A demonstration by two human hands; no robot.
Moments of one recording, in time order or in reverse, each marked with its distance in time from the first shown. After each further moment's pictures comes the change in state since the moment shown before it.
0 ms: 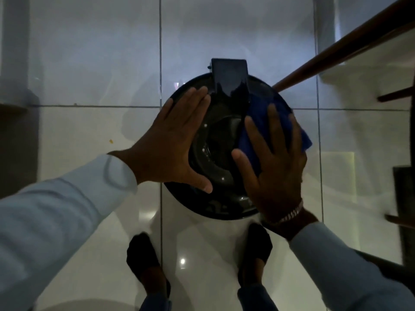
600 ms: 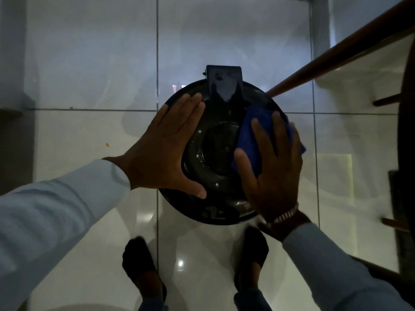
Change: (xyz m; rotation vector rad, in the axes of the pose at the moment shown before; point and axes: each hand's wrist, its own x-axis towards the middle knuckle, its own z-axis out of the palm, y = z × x) left_hand 0.002 -0.003 0.003 -0.025 0.016 0.006; right_hand 0.007 0.010 0.001 0.098 0.078 0.081
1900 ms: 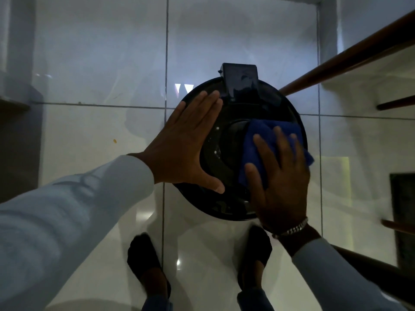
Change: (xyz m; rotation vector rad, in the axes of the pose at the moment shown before) left_hand 0.001 -0.004 0.005 -0.001 0.055 0.019; right_hand -0.024 -0.008 0.004 -0.131 -0.074 -0.091
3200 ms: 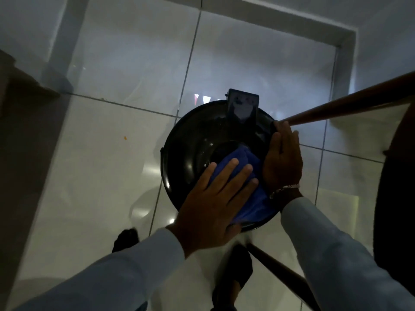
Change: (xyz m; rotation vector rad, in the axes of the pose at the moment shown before) left_hand -0.017 0.110 0.071 0.153 0.295 -0.057; right_hand 0.096 0.024 -0.009 0.454 -0.061 0.299
